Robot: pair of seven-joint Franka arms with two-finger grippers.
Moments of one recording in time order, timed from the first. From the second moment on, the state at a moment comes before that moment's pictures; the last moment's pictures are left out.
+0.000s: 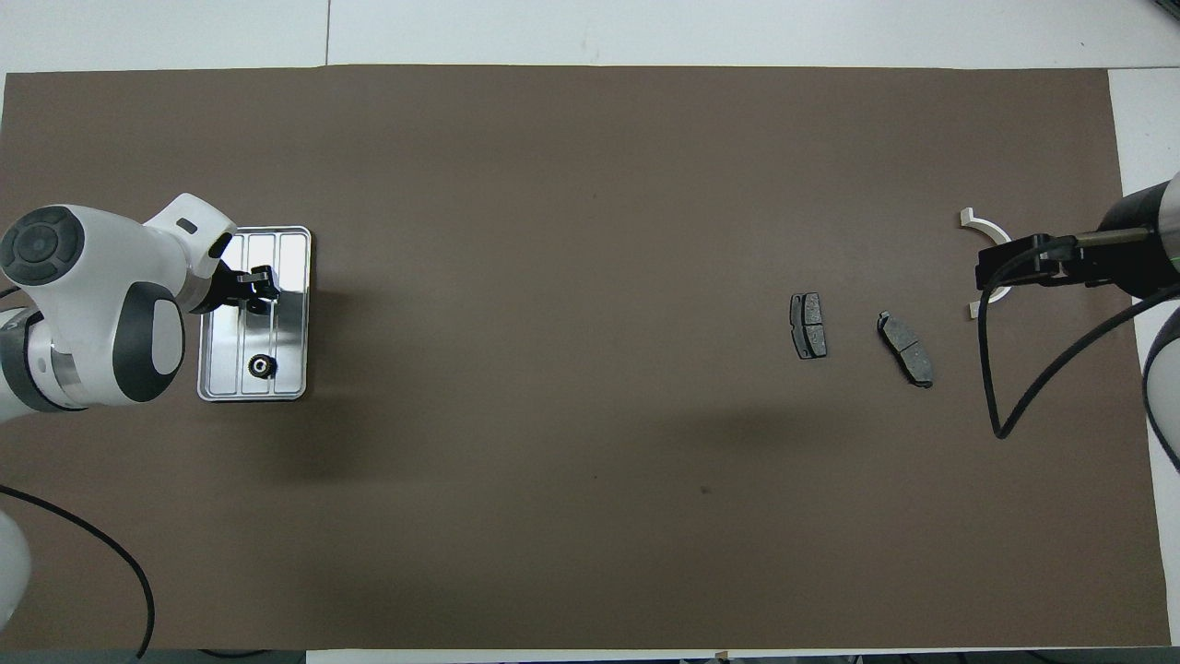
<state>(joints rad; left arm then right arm) 0.00 0.30 0.00 -2.05 0.02 2.43 -0.13 0.00 -0.04 0.05 -1.65 0.00 1.65 0.05</state>
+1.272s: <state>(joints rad) 0.09 -0.13 0.02 -1.90 0.02 1.76 -0.12 0.01 -0.04 0.05 -1.65 0.00 1.65 0.05</state>
